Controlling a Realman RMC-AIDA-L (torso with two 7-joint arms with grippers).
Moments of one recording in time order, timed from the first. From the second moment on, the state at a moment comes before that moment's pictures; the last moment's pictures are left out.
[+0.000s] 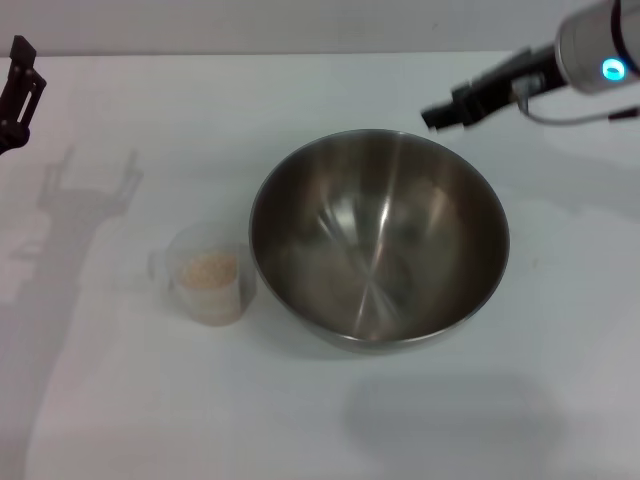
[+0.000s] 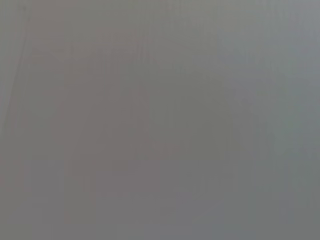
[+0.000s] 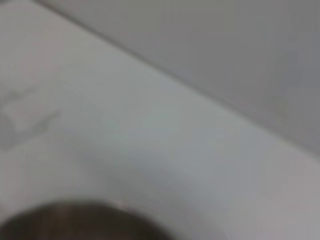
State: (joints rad) left arm -0.32 -2.07 -1.02 -0.28 2.49 1.42 -0.17; right arm 0.66 2.08 -1.29 -1.34 0.61 1.31 -0.57
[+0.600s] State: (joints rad) left arm -0.33 -2.08 -1.02 -0.28 2.49 1.42 -0.16; right arm 0.44 2.08 -1.62 -1.42 0.62 0.41 -0.70
